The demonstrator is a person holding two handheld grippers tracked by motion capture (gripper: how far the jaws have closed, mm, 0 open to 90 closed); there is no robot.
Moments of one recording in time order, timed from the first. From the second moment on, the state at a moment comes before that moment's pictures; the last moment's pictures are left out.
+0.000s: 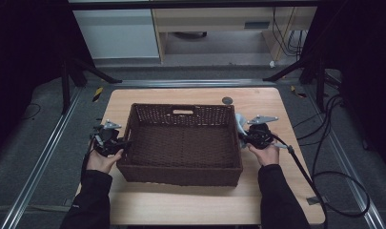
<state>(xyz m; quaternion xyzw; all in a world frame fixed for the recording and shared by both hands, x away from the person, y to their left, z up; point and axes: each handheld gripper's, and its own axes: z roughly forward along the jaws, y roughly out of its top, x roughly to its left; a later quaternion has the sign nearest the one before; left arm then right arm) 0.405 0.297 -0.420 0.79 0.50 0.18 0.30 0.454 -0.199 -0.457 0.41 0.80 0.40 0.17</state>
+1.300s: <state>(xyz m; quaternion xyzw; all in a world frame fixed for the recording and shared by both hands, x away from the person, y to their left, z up) 0.391 0.297 -0.420 0.78 0.52 0.17 0.31 0.430 -0.208 -0.437 0.39 0.80 0.42 0.19</state>
